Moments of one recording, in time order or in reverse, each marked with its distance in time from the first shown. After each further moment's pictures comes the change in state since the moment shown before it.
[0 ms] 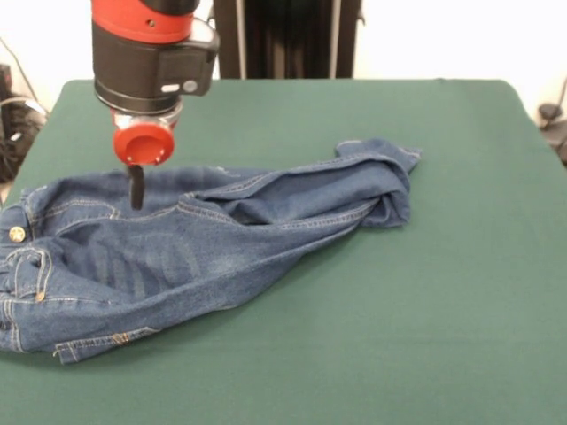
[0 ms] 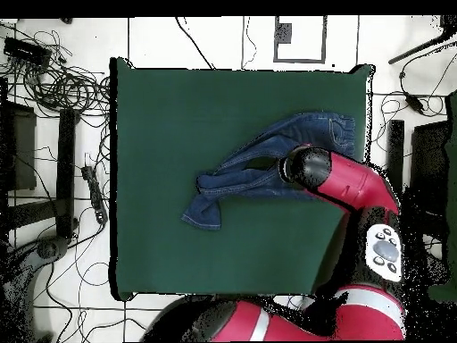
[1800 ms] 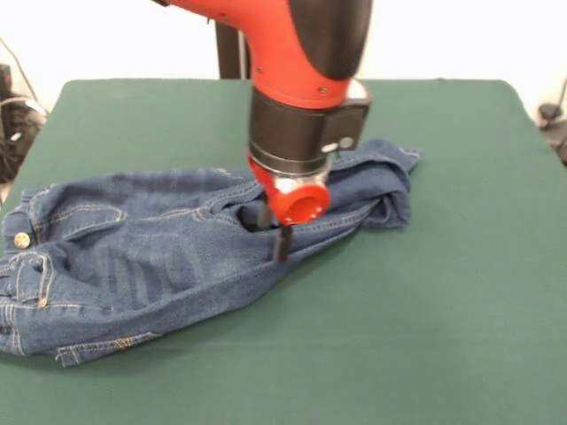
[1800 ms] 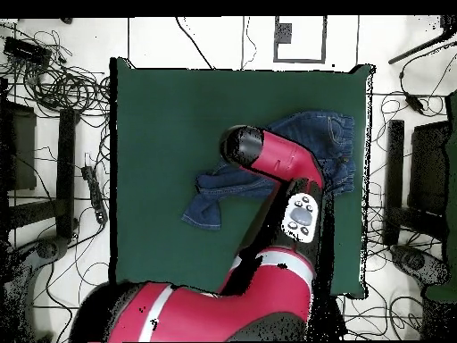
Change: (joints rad) arm 0.221 0.140 -0.049 -0.093 0.232 0.031 0.001
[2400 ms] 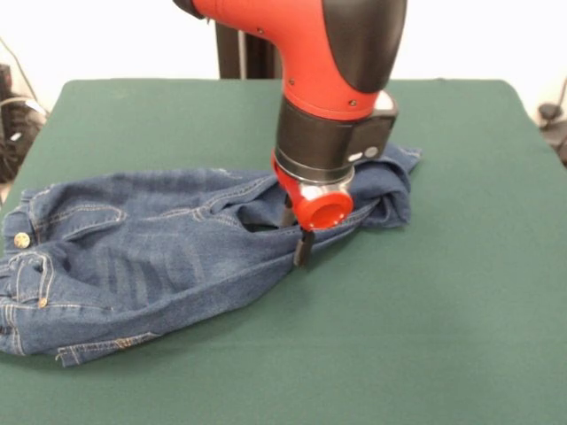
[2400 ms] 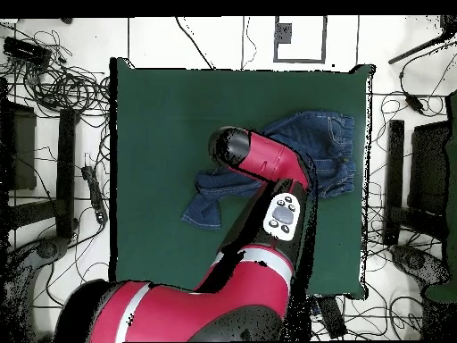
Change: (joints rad) arm 0.050 0.038 -0.050 0.000 0.074 0.000 0.009
